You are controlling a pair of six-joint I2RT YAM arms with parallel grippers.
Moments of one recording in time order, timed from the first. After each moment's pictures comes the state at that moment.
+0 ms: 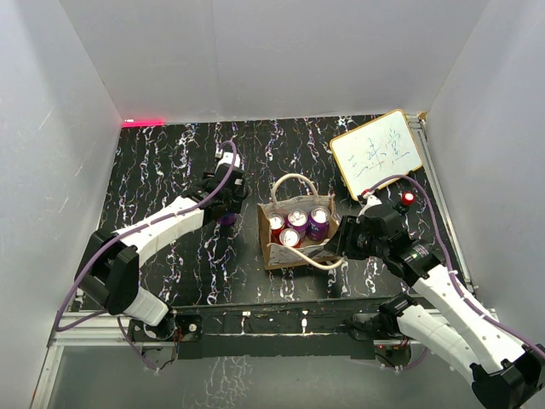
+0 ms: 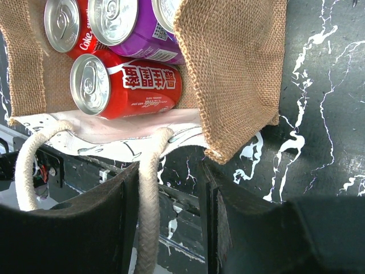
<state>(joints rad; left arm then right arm) -0.61 1.49 1.03 -0.41 -0.49 -0.27 0.50 0.72 0.66 -0.66 -0.16 0.63</state>
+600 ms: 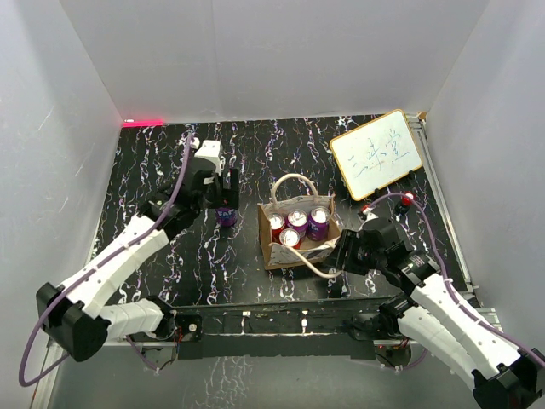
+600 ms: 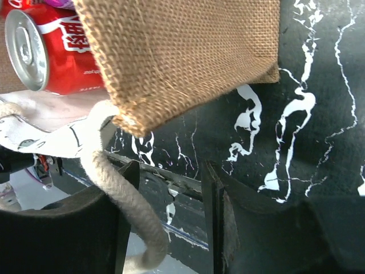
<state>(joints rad) -0.61 1.18 1.08 -0.54 -0.32 -0.29 0.50 0.66 0.51 -0.66 -0.21 0.72</state>
